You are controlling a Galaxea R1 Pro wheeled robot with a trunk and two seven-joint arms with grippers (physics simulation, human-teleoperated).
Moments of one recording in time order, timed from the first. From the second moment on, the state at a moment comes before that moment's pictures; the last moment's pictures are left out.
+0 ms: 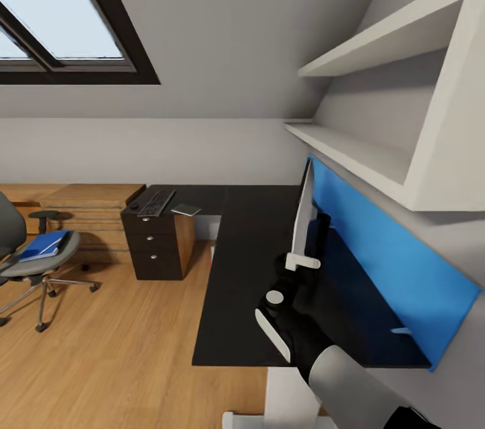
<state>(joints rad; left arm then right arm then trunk) 0.01 0.20 -0.08 -0.47 0.53 -0.29 0.20 -0.73 0.17 0.57 -0.71 -0.28 -0.06 -1.02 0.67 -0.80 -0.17</state>
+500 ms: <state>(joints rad) 0.01 0.20 -0.08 -0.47 0.53 -0.29 0.20 -0.73 0.17 0.57 -0.71 -0.28 -0.06 -1.02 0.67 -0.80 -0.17</state>
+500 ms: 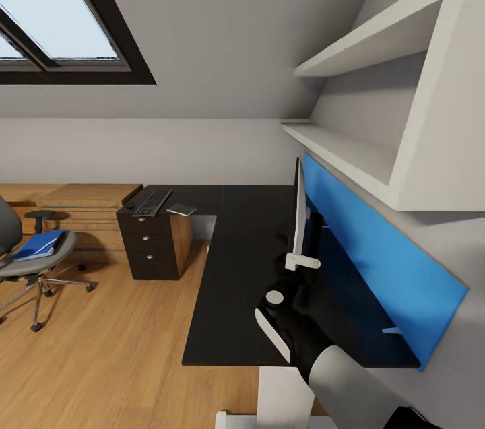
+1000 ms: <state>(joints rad) 0.01 0.20 -0.08 -0.47 0.53 -0.29 0.20 -0.73 0.17 0.58 -0.71 -0.28 -0.06 -1.02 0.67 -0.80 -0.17</state>
